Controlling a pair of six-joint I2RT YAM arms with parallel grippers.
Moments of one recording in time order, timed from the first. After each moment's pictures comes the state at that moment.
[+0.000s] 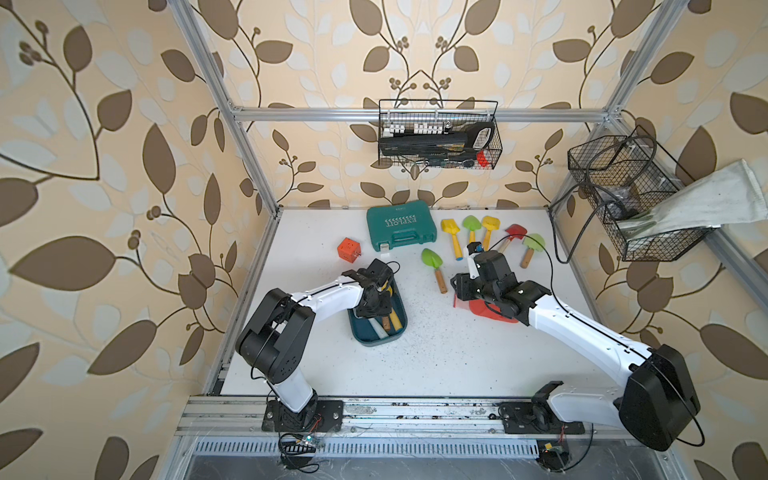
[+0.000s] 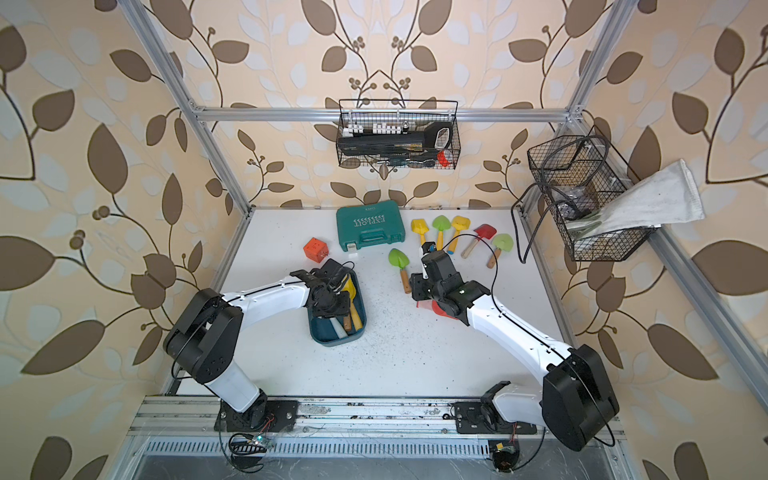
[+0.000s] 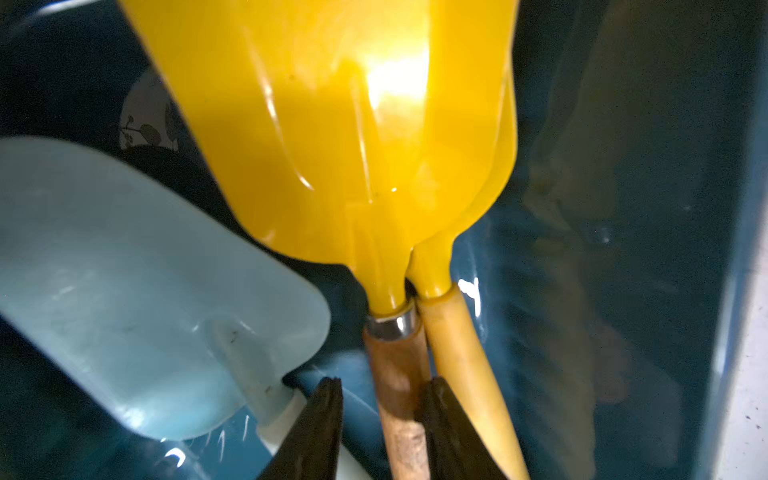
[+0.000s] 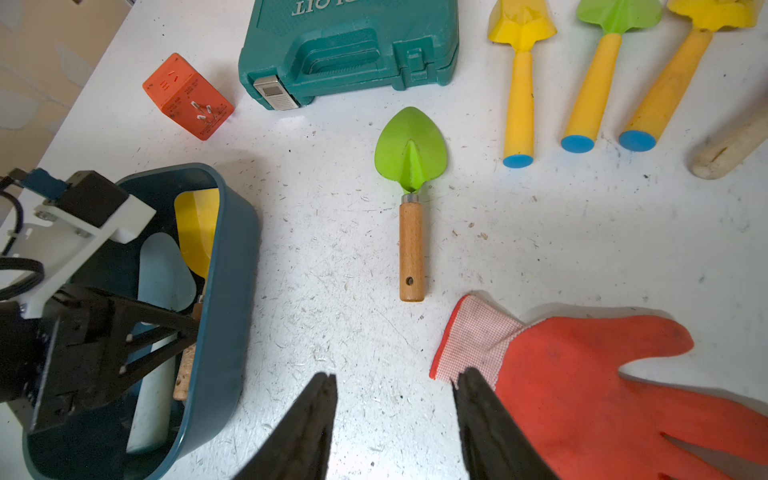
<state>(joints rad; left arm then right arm) -0.62 1.68 0.99 -0.59 0.06 -0.64 0.53 1.29 0.89 -0.37 0.10 0.39</state>
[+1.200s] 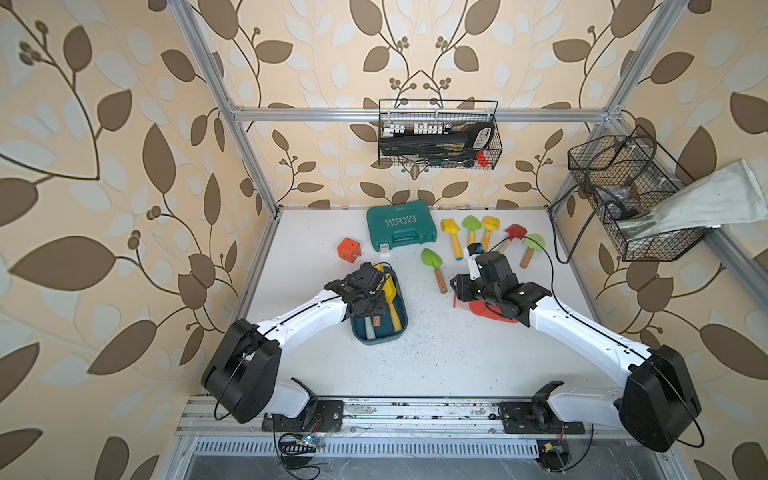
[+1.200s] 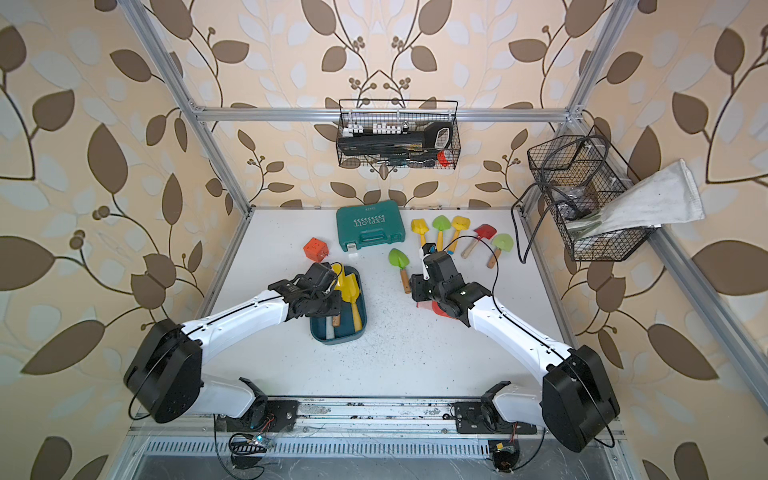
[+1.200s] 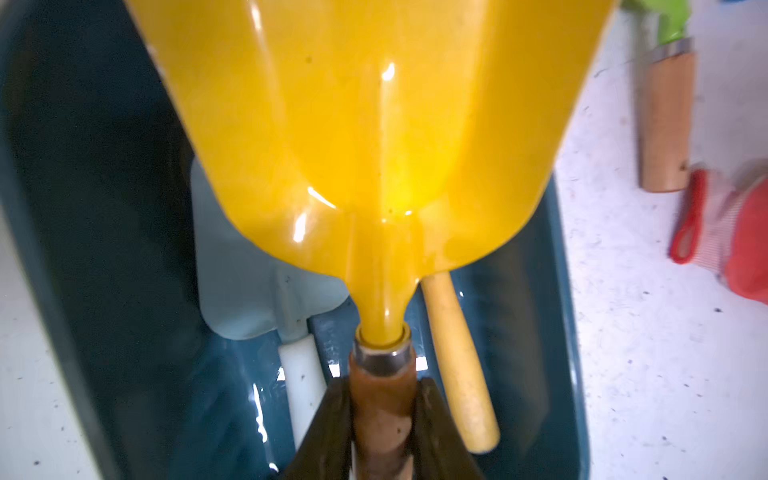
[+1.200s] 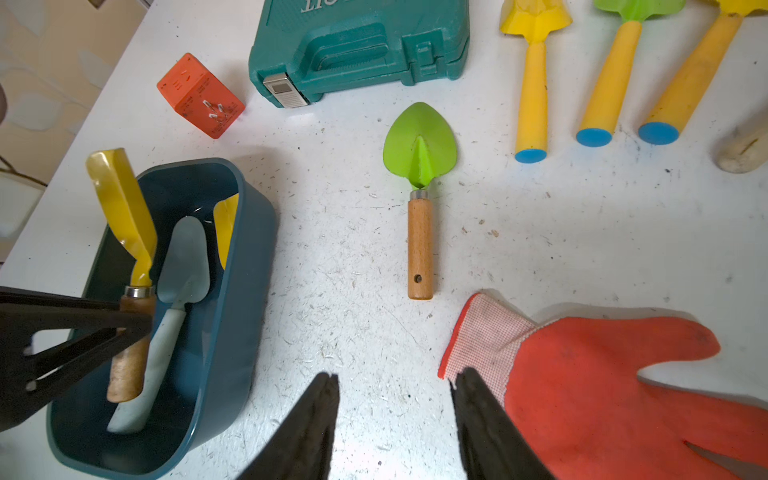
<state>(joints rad) -0.63 1.35 0.84 -0.51 -0.03 -0.63 0.51 1.27 0.85 -0.33 0.04 0.40</state>
